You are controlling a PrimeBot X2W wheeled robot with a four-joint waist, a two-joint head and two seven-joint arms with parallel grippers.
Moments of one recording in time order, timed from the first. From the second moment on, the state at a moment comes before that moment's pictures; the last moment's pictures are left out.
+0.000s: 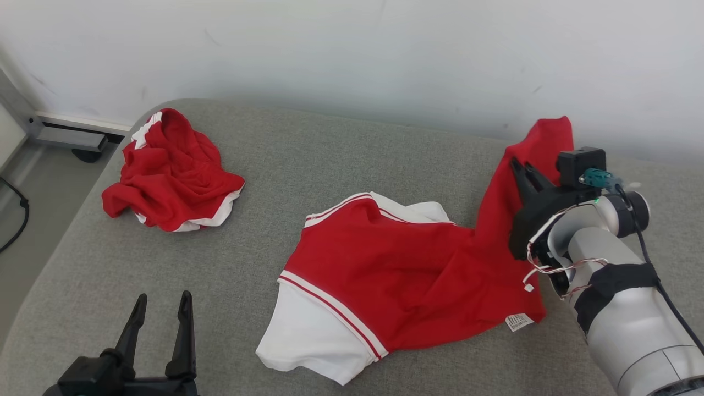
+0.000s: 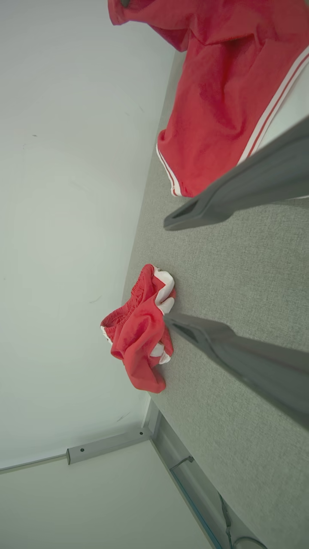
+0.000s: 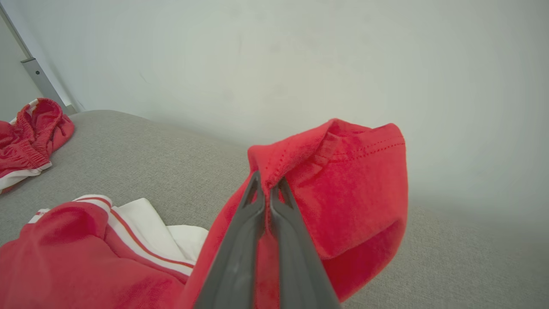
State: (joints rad) left arm -0.02 0.14 -0.16 0.17 -0.25 0.00 -0.26; right arm -0.86 -0.08 0.23 1.20 0.26 0.13 -0.26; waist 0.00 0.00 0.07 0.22
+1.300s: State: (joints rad) left arm 0.01 0.12 -0.11 0.14 -0.21 -0.01 -0.26; right arm -0.38 -0.23 0.35 0.74 0.53 0.13 -0.20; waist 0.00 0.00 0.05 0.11
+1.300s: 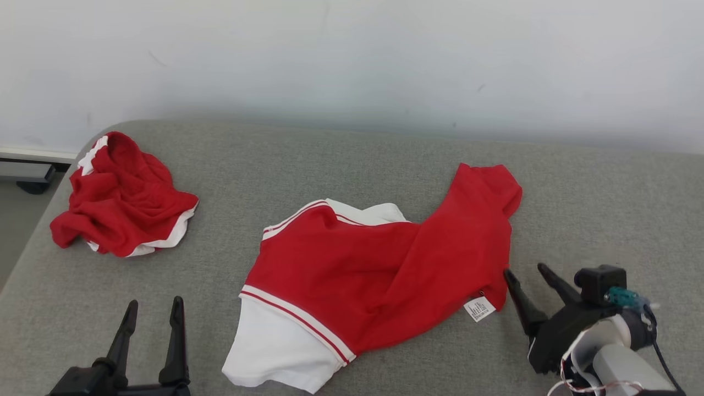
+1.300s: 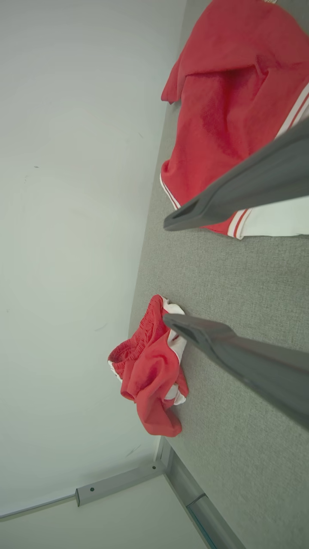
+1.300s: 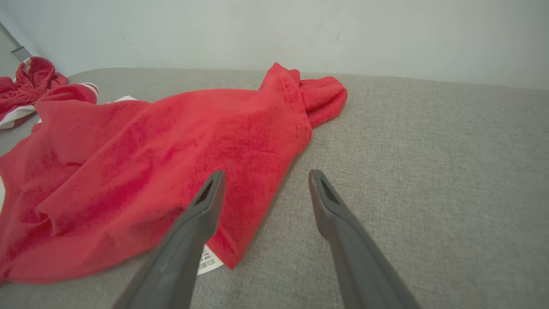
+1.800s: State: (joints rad) left arm 0.00 0.11 -0.09 0.13 -0.21 -0.01 -0.26; right arm -0.20 -0.21 0.26 0.47 0.49 0.13 0.05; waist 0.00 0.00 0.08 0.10
